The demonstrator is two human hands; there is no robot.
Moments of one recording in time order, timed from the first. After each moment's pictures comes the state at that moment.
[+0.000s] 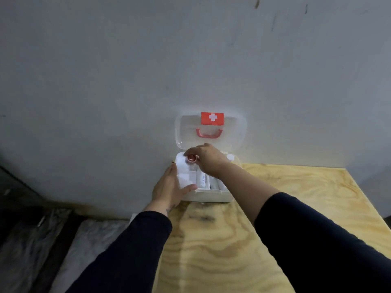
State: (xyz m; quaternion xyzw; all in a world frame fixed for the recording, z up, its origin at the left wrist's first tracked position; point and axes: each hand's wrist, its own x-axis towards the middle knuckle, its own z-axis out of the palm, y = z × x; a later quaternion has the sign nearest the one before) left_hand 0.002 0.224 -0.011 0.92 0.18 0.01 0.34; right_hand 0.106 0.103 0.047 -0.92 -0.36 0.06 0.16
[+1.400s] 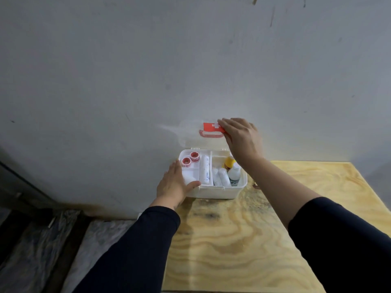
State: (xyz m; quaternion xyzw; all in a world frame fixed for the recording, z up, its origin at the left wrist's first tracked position) left_hand 0.003 0.222 -0.007 0.95 0.19 -0.04 0.26; right_hand 0.110 0.049 0.084 -0.89 -0.30 -0.27 0.18
